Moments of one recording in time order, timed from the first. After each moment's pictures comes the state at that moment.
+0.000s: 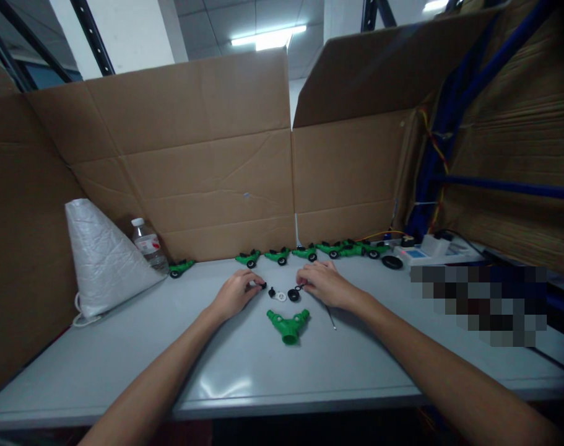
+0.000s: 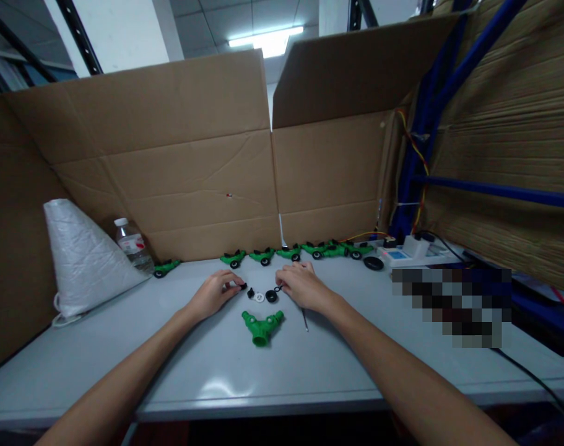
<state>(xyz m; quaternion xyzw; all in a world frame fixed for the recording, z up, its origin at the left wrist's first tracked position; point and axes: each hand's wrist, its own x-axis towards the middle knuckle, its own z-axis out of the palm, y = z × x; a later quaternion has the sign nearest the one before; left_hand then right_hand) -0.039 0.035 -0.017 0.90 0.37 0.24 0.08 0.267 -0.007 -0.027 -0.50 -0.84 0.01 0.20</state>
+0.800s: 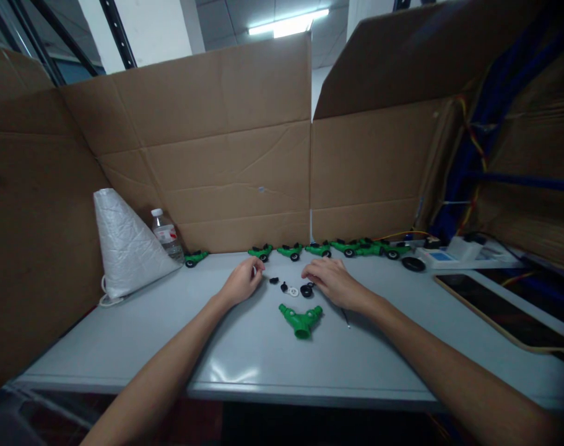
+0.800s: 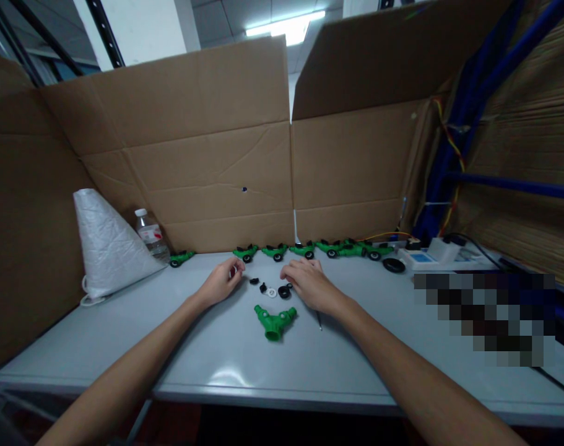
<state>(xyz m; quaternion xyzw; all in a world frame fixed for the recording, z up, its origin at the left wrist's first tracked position) -0.050 0.042 -0.017 0.86 0.41 0.30 0.09 0.254 -0.010 -0.028 -0.47 -0.85 0.01 0.24</state>
